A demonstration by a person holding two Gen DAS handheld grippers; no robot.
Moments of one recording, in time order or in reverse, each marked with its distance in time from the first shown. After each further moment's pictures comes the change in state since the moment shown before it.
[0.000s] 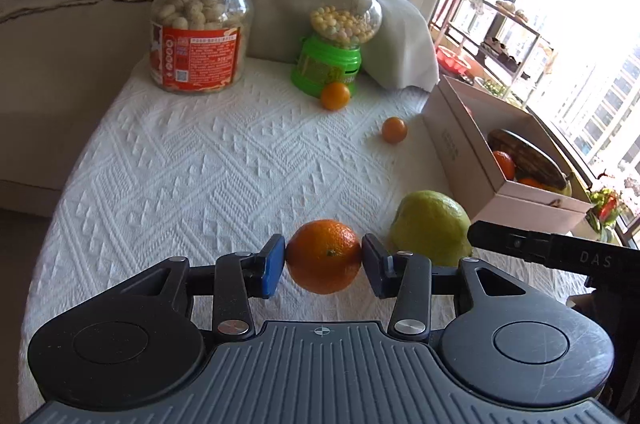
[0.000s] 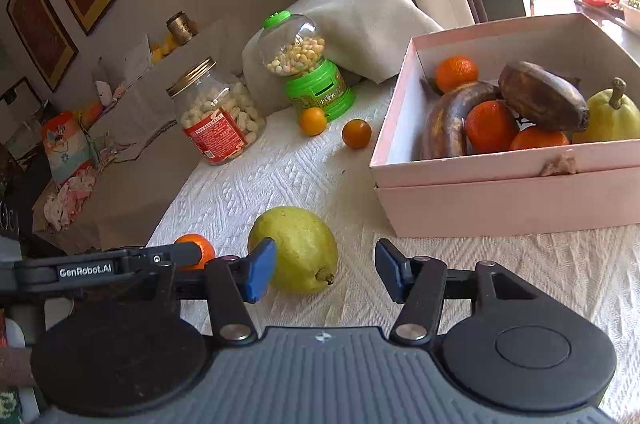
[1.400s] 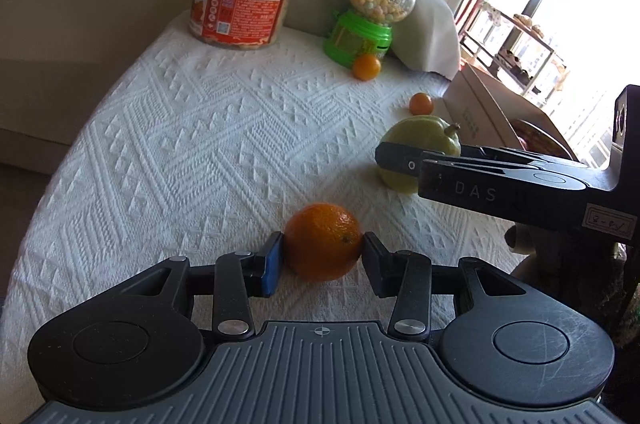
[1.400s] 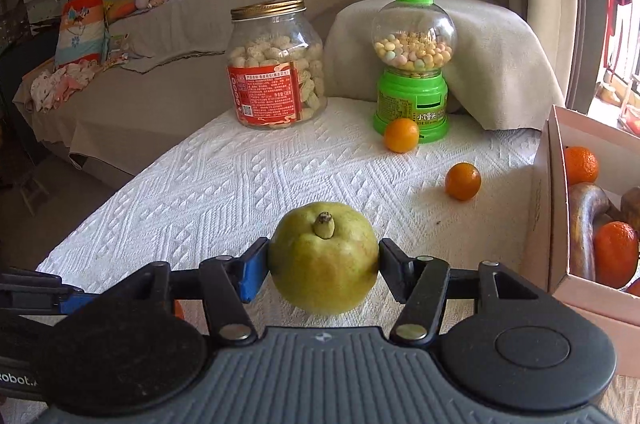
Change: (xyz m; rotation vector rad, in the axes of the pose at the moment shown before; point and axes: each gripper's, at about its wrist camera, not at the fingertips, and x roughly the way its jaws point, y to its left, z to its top) left arm -0.002 0.018 -0.038 -0.084 0.001 0.005; right arm 0.074 0.086 -0.003 -0.445 0.008 -0.085
